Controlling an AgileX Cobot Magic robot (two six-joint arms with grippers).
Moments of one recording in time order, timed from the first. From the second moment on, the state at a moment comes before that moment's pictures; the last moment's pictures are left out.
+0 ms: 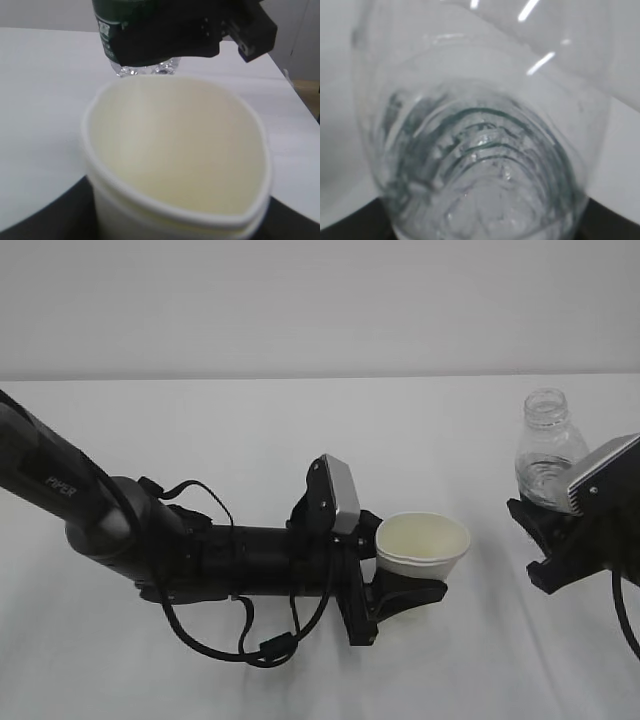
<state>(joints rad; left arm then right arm) -0.64 2.31 -1.09 0.94 -1.10 -0.38 0.08 1.68 -0.34 -0.30 -0.88 -0.35</state>
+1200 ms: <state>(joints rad) -0.69 2.31 -1.16 0.95 -1.09 -0.41 0.08 1.68 -0.34 -0.12 -0.88 -0.92</state>
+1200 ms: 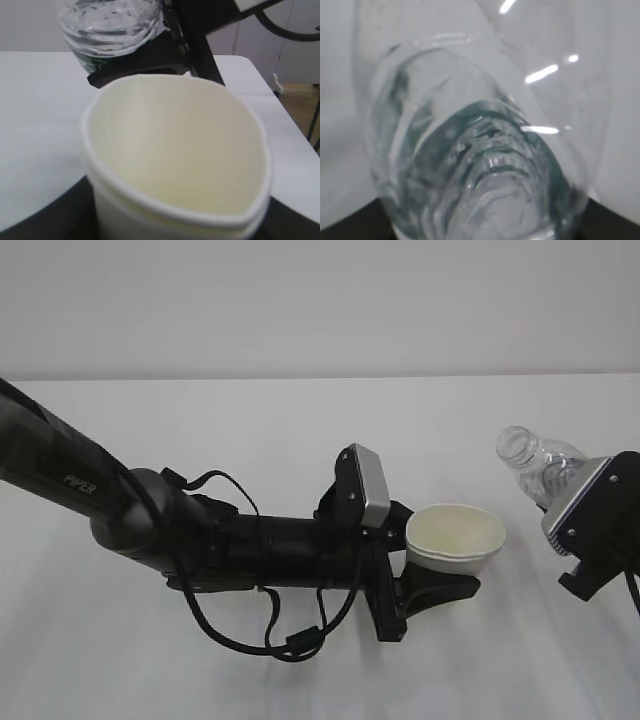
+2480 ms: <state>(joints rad) -0.69 2.31 -1.16 0.95 -1.08 -0.42 0.08 1.68 -0.34 -0.08 -0.93 -1.26</state>
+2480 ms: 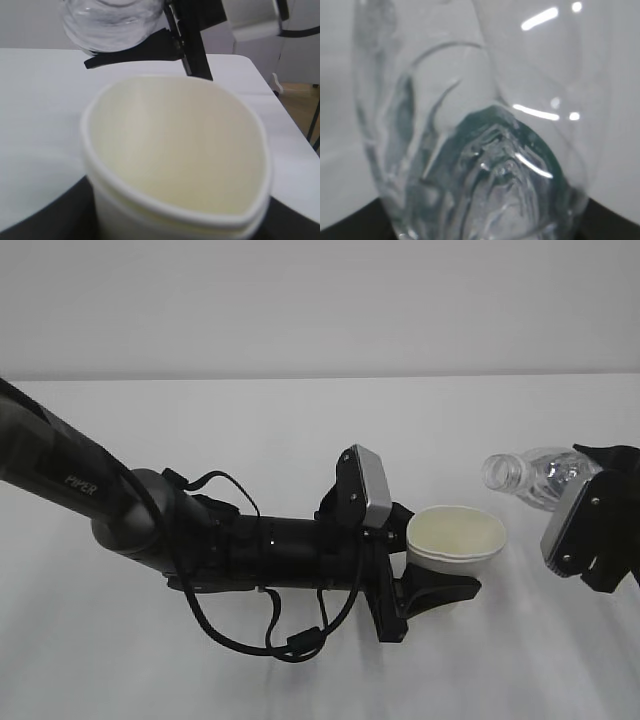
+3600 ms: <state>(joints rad) -0.69 2.31 -1.16 0.95 -1.08 -0.43 0.08 1.68 -0.34 -0.08 -0.96 -1.39</state>
